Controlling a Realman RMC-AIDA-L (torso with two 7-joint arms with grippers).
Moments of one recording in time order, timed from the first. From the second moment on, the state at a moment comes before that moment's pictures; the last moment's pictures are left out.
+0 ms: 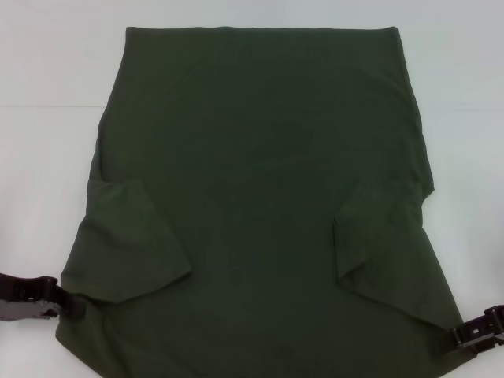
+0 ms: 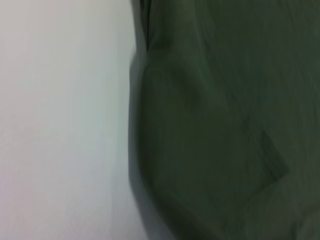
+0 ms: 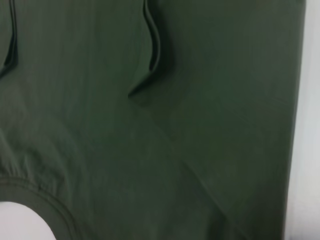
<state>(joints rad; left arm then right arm) -0.58 -1.95 0.50 0.72 2.64 1.64 -2.42 0.61 2.00 -0.74 -0.81 -2.65 -1.70 2.45</state>
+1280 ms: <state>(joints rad) -0.58 -1.95 0.50 0.72 2.64 1.64 -2.42 0.68 2.04 -0.75 -0.78 -2.64 -1.70 2.44</state>
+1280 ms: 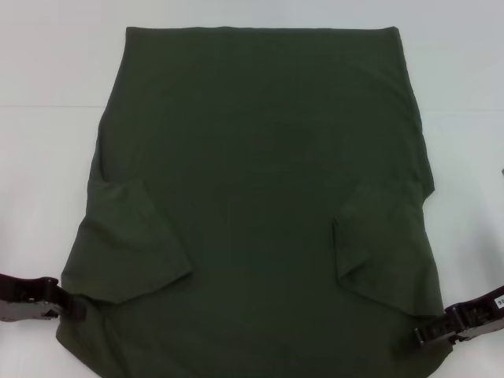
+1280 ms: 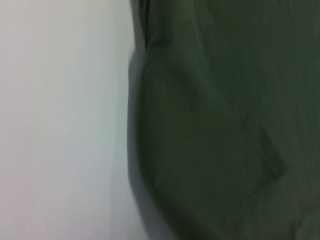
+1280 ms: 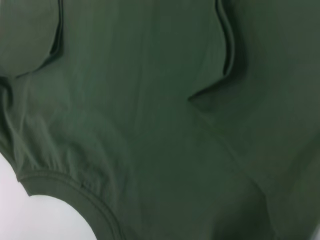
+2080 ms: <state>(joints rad) -0.59 -1.95 0.50 0.72 2.64 1.64 -2.42 0.68 2.04 -0.76 -0.77 -2.65 -1.68 2.43</state>
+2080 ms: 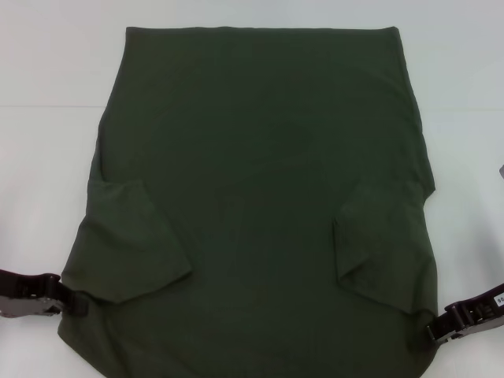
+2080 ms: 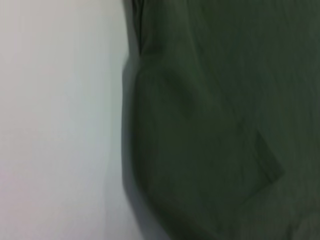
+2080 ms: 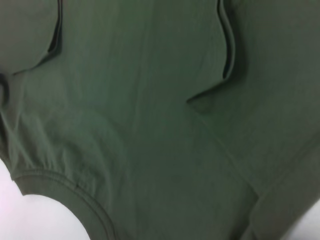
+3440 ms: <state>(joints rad) -0.58 -1.90 0.51 0.61 2.64 1.99 -2.30 0.65 2.01 -0.79 -0.69 -2.65 -1.98 2.08</state>
